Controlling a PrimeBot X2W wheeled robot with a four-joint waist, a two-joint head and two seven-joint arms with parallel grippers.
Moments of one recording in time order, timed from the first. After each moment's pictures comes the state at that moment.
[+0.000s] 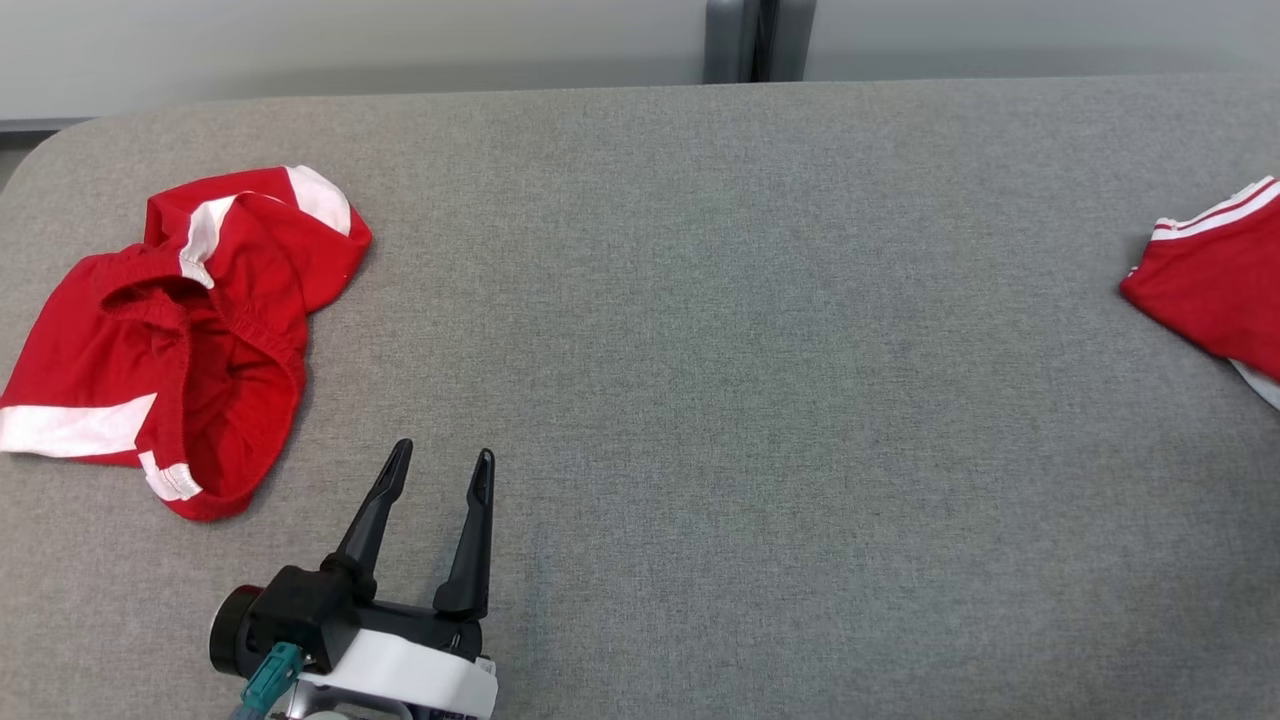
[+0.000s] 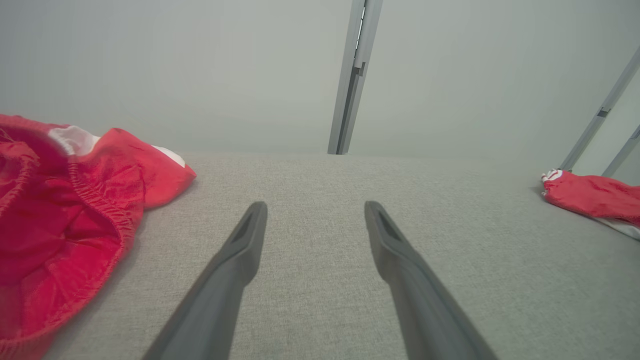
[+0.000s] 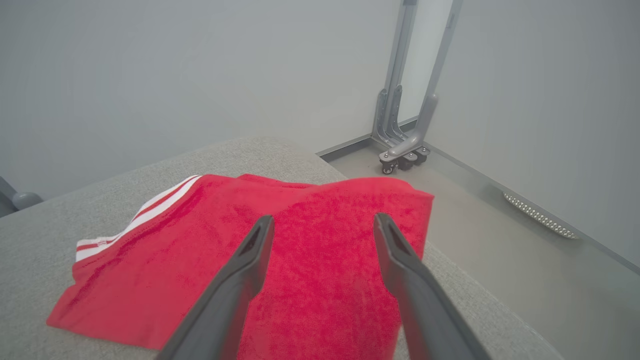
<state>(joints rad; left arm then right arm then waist) -0.03 0.05 -0.19 0.09 -0.24 -0.06 -0.26 -0.83 -0.25 -1.03 1.11 -0.53 0.13 -0.26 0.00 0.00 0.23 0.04</state>
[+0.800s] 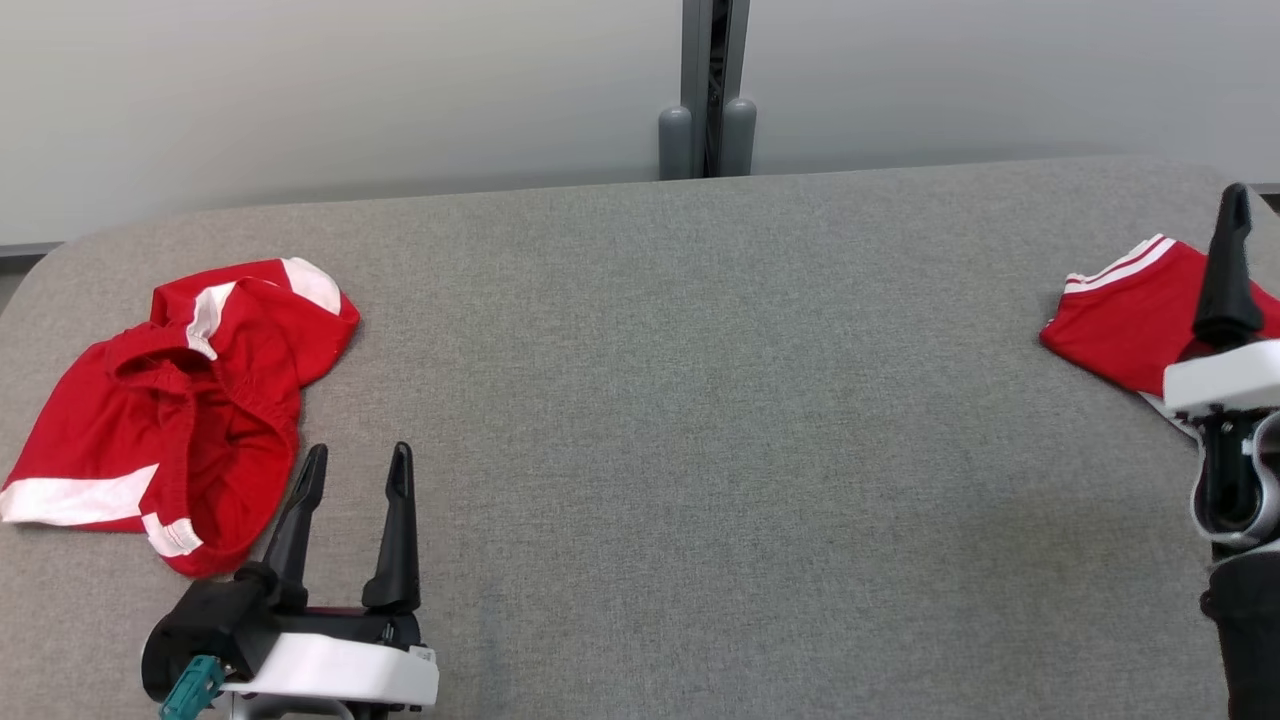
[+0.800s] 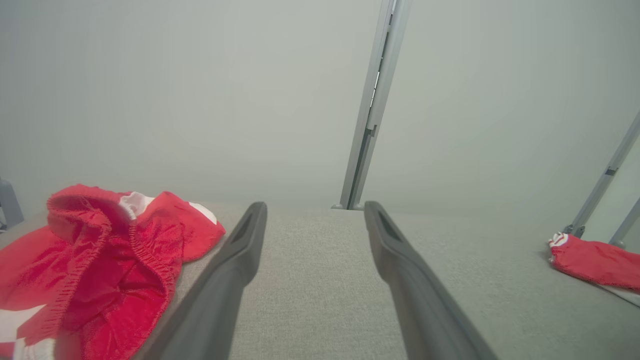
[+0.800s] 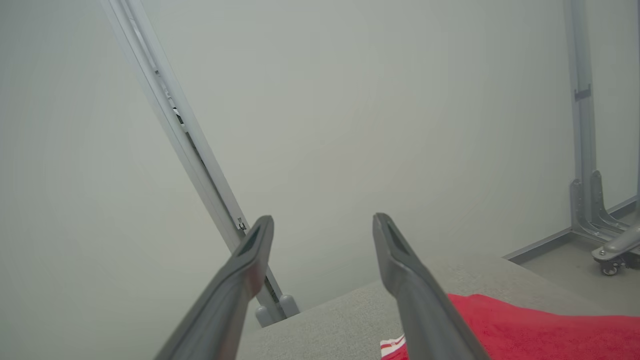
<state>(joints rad) 0.00 0.05 -0.09 0.06 -0.28 -0.04 -0.26 -0.56 -0.18 -0.12 0.55 0.50 0.13 -0.26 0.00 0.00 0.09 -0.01</state>
